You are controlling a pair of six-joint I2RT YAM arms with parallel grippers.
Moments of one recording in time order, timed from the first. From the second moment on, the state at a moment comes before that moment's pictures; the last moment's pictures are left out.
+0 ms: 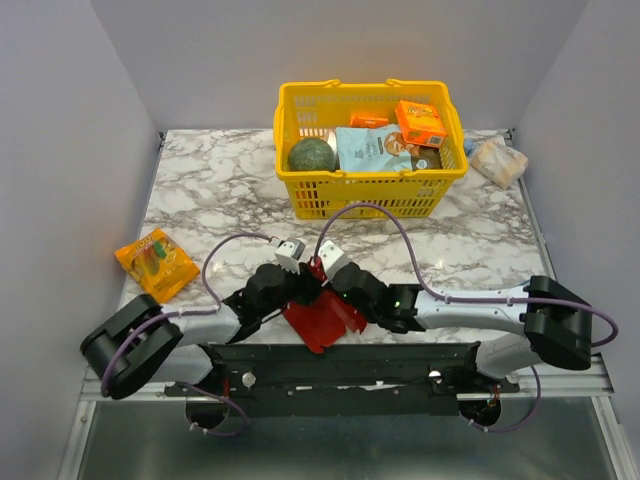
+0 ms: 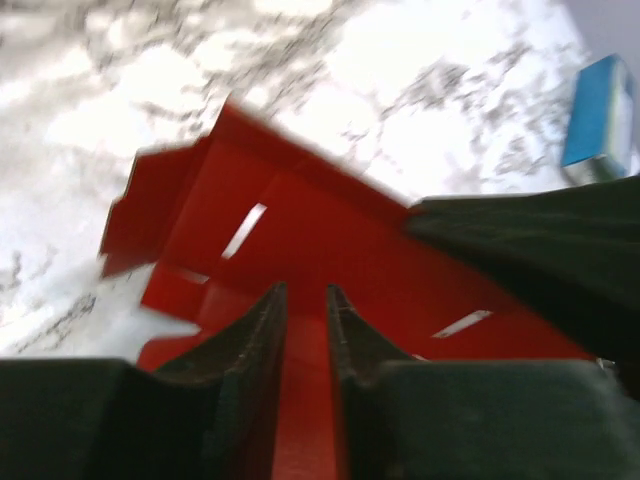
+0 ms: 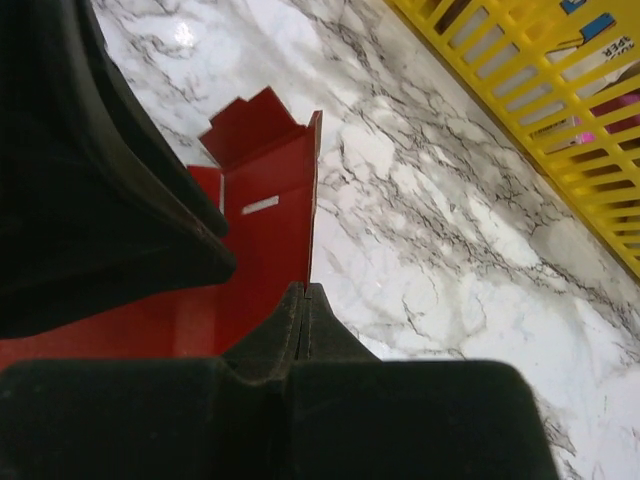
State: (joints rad) left arm -0.81 1.27 0.24 0.70 0.04 -0.58; right arm 1.20 1.42 0.76 0.06 0.57 -0.03
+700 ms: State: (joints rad) left arm -0.73 1.06 0.38 0.30 -0.06 -0.86; right arm 1.28 1.44 0.71 0.15 0.66 -0.13
